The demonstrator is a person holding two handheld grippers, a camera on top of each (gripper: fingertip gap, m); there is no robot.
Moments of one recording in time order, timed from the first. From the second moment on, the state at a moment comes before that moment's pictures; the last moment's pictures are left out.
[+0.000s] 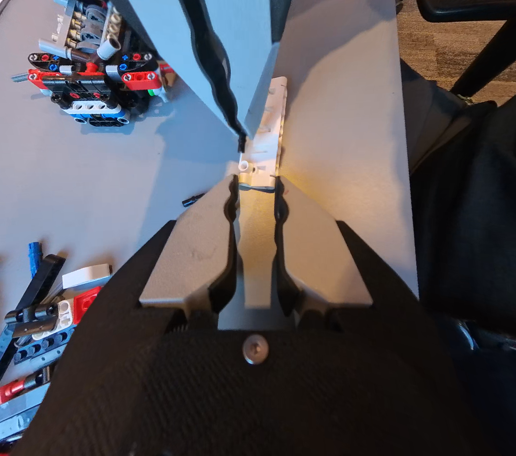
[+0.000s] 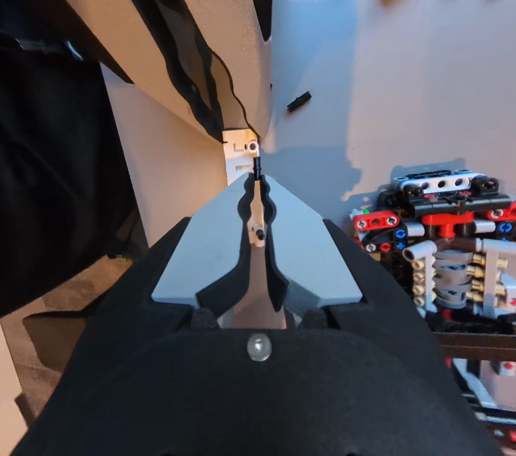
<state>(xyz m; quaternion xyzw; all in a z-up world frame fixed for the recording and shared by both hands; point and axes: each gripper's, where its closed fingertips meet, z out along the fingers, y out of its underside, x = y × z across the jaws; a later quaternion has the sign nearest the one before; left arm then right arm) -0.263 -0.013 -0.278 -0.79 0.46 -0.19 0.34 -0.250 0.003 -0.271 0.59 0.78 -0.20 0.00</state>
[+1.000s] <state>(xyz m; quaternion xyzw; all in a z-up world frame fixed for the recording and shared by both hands) -0.255 -0.015 -0.256 -0.75 0.47 -0.20 0.41 -0.257 -0.021 -0.254 0.63 0.70 -0.34 -0.02</state>
